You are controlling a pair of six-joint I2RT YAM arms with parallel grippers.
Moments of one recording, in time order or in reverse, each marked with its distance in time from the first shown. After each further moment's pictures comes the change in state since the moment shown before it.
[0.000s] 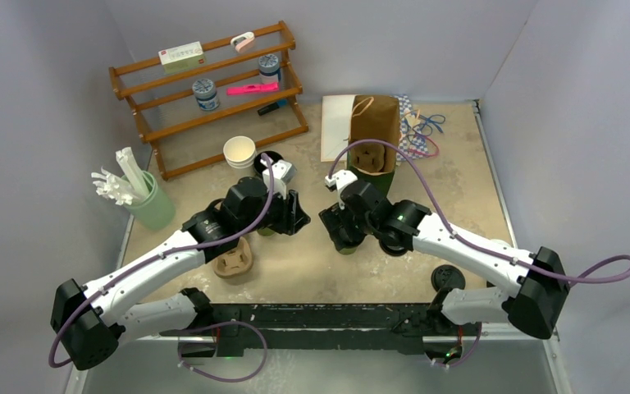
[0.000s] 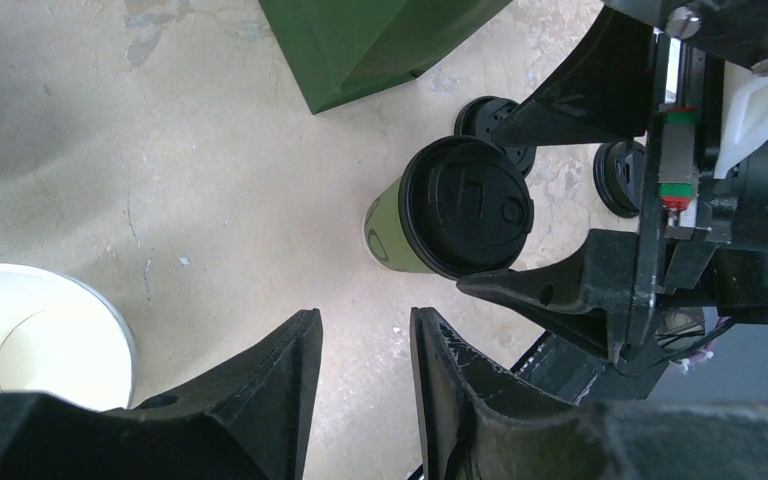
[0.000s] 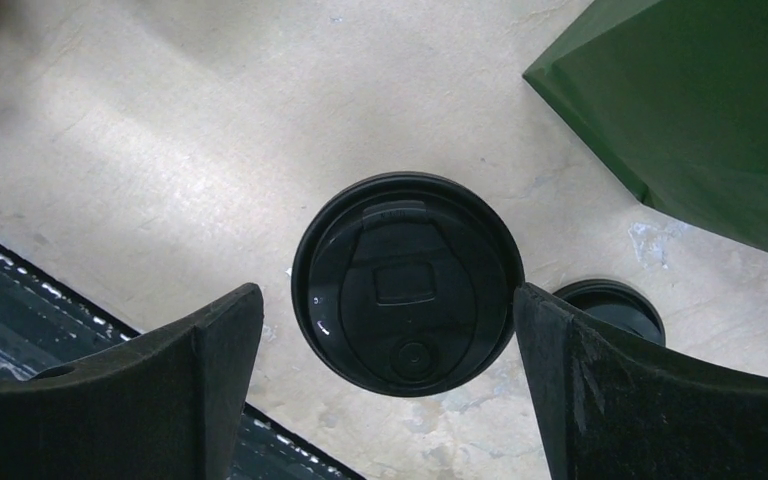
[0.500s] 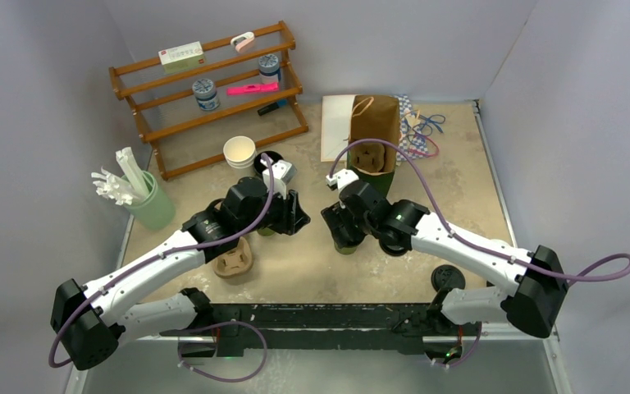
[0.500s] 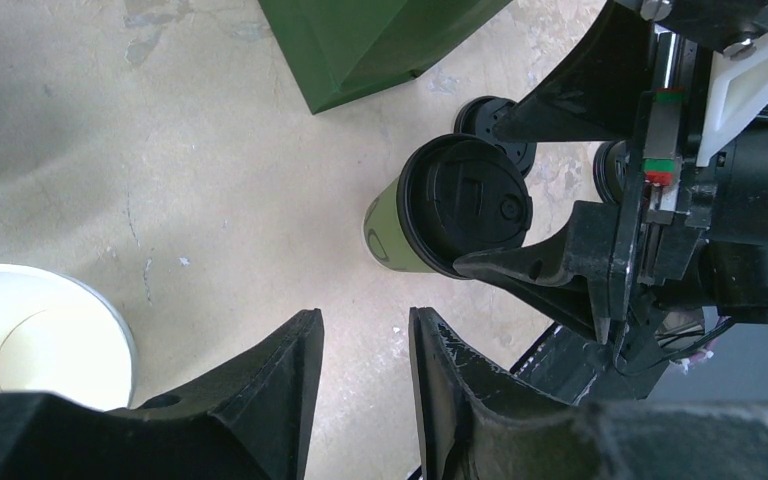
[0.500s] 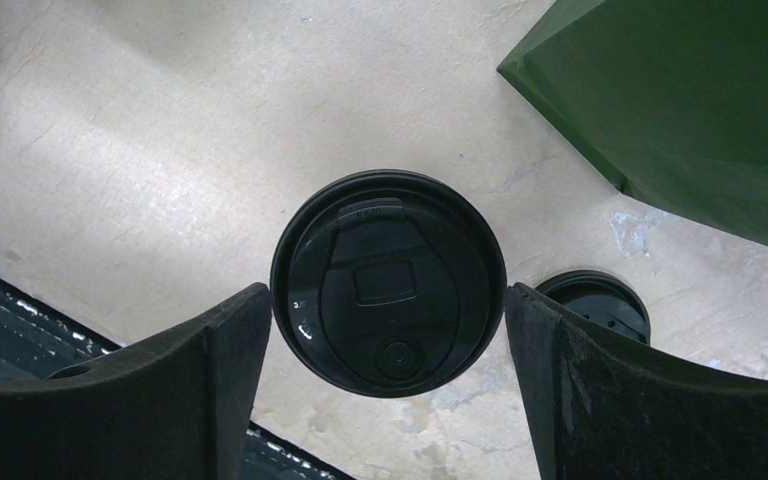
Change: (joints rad) left arm 0.000 0.000 0.000 0.000 0.000 0.000; right arm 0.003 0.010 0.001 -0.013 0.050 0.011
